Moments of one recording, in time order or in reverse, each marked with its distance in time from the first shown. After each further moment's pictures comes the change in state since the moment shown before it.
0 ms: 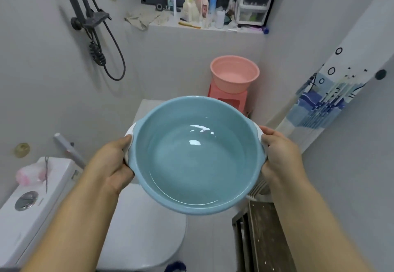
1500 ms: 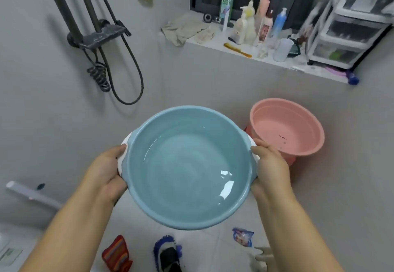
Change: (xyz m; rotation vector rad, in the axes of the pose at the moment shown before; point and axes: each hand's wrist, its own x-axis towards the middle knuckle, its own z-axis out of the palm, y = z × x) left_hand 0.356 0.143 0.205 -0.276 0.250 0.033; right_hand 0.413 -0.098 0.284 -0.117 -0.252 0.107
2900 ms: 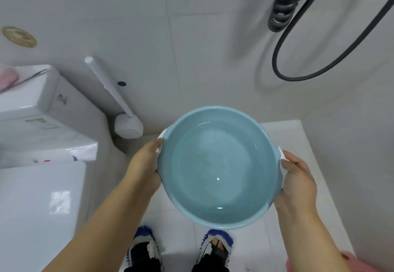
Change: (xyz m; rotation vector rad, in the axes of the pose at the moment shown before) left_hand 0.344 -0.066 -0.117 -0.552 0.795 0.152; right_hand 0.318 0.263 0.328 -0.625 -0.559 0.310
